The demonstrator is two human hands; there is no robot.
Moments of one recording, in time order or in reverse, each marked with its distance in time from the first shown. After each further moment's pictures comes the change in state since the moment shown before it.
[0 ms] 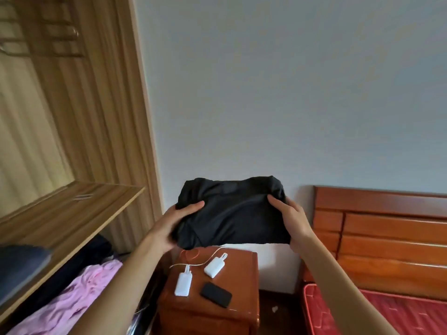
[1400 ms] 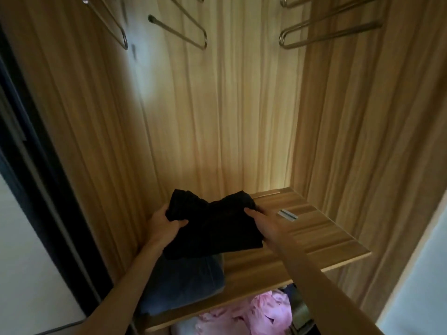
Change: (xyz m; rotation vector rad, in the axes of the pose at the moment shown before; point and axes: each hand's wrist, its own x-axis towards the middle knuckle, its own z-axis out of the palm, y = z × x) left_hand -0.022 0.146 -0.466 0.493 1.574 0.289; right_hand 0.206 0.162 0.681 -0.240 -1.285 0.238
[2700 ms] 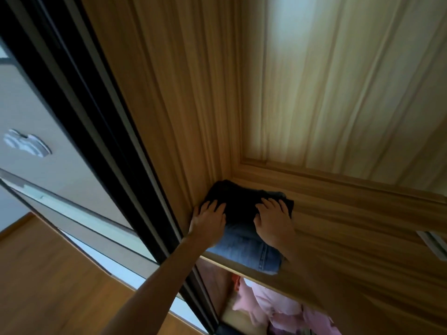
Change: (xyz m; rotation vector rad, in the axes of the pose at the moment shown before) left_hand -0.029 -0.138 0.013 1.236 0.074 -0.264; right_hand 0.099 0.102 0.126 -1.283 -0.573 -0.725
